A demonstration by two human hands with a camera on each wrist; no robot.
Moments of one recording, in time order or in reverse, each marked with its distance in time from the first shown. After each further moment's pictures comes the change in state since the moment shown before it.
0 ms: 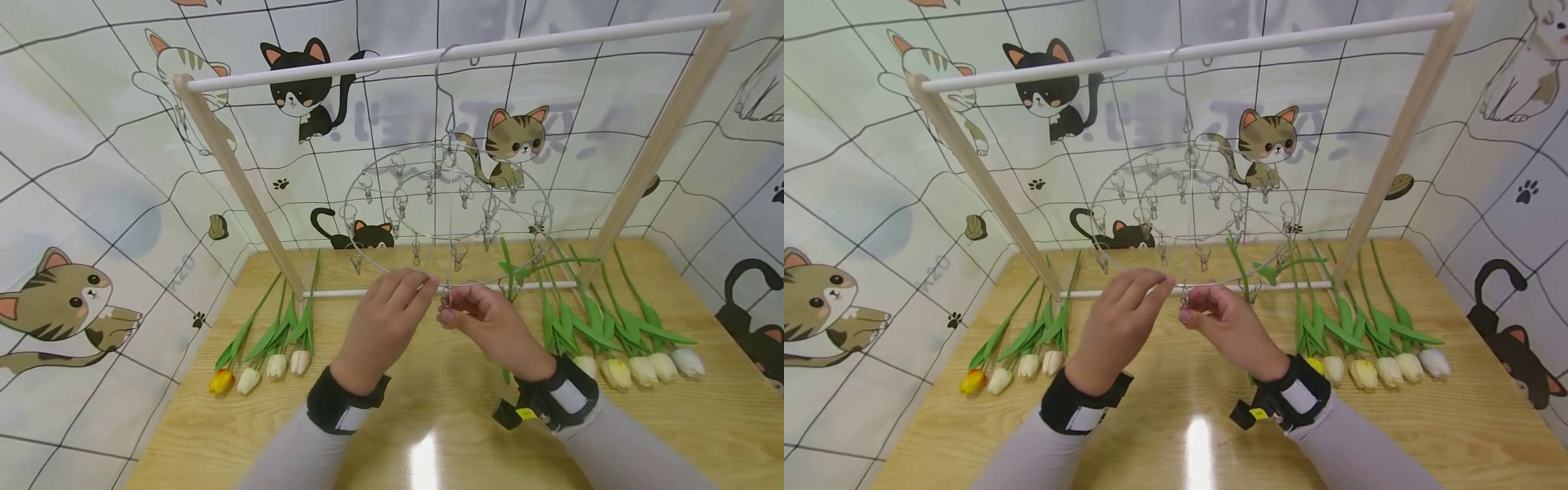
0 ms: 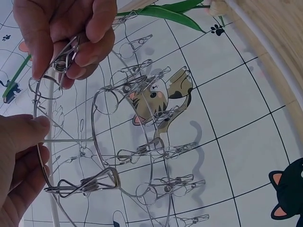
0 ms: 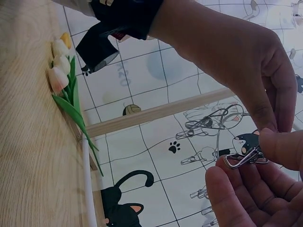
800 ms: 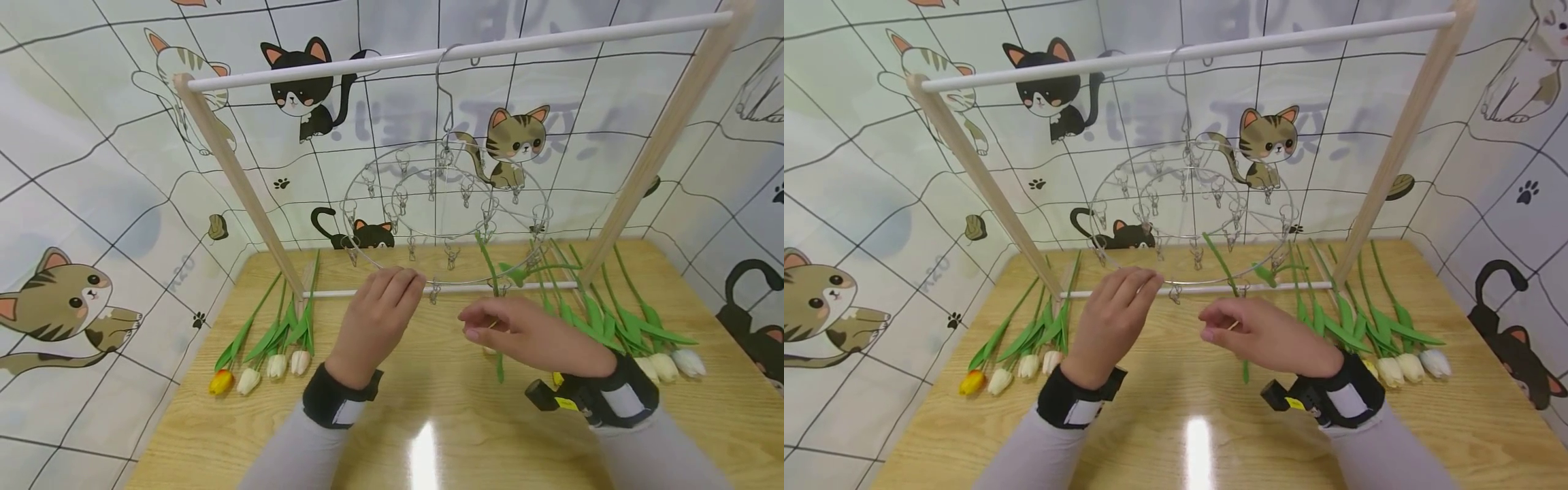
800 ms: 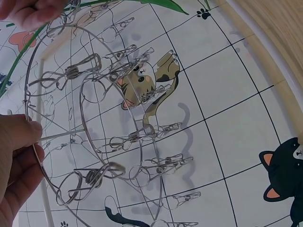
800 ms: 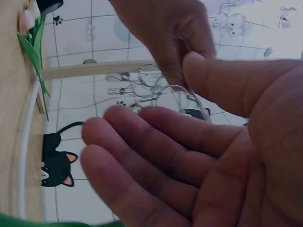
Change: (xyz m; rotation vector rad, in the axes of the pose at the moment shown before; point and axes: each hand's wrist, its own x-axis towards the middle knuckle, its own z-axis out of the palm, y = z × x) left_hand -0.009 -0.010 0.003 0.119 -0.029 0.012; right_hand -0.013 -0.040 -0.042 -0.505 -0.317 0.107
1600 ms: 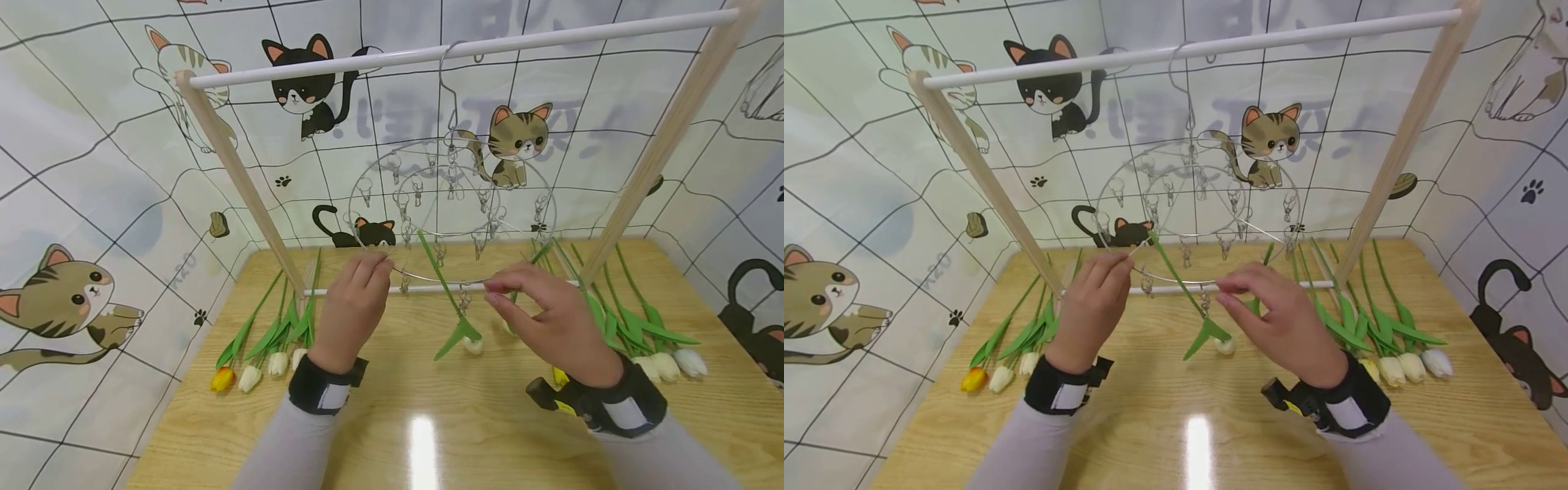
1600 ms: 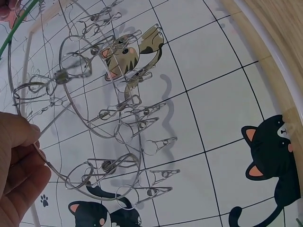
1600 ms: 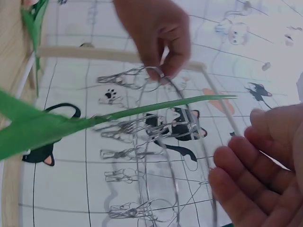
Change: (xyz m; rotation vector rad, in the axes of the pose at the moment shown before) left_hand -0.010 -0.025 0.005 -0.089 0.030 -0.202; right_hand -0.006 -0.007 0.000 -0.207 0.679 -0.476
